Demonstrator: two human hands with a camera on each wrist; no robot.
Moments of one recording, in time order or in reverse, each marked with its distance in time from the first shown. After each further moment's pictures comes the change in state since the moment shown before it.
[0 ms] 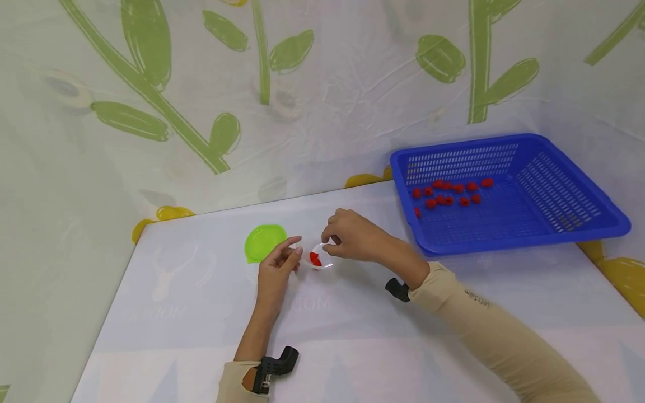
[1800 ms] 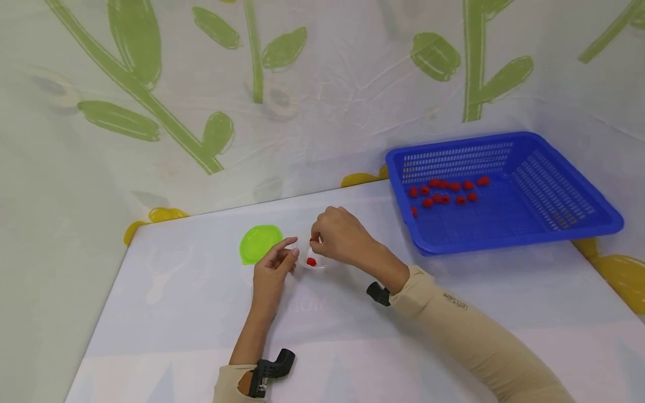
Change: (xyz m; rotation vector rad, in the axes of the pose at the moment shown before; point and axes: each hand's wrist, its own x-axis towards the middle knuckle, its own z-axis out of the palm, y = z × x) left_hand 0.001 0.001 0.001 -0.011 0.002 -0.004; right_hand 0.012 -0.020 0.008 -0.103 0.161 0.083
